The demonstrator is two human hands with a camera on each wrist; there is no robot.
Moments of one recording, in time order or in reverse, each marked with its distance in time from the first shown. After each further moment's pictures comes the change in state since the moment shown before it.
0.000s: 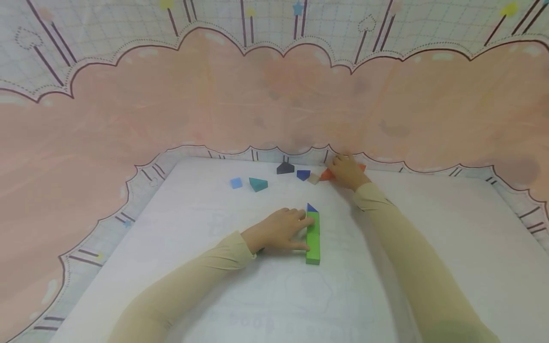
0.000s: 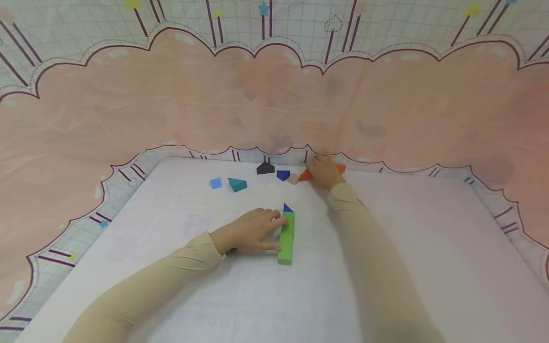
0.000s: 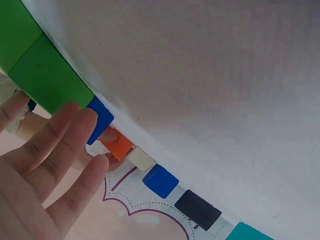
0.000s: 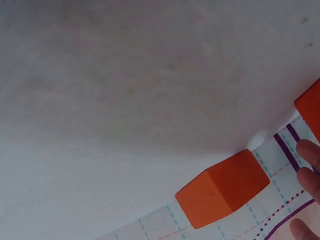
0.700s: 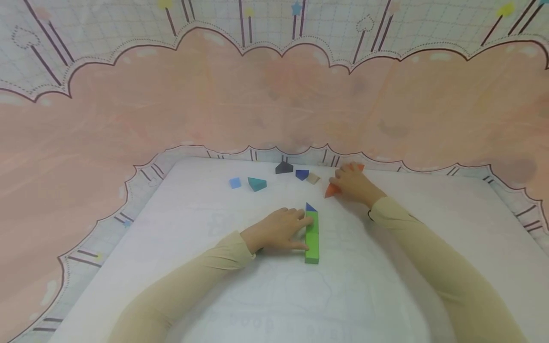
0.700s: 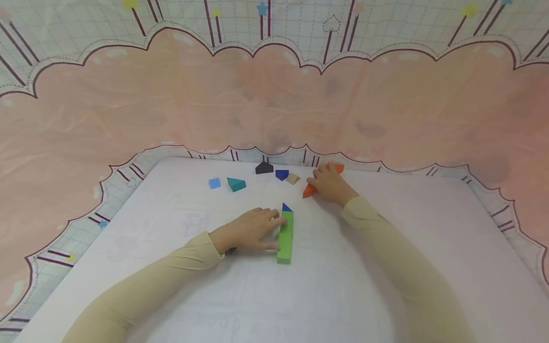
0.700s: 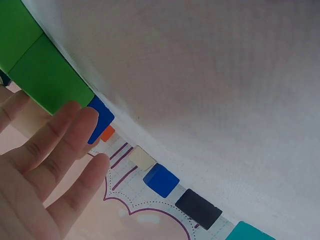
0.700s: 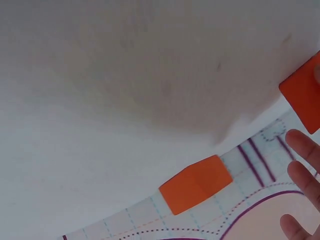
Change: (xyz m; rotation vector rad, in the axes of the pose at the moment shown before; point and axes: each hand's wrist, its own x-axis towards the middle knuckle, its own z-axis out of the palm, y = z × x) left_hand -0.001 0.001 -0.002 -0.005 -0.004 -0.002; right_hand -0.045 -0.014 -0.015 0.051 -0.003 -0.117
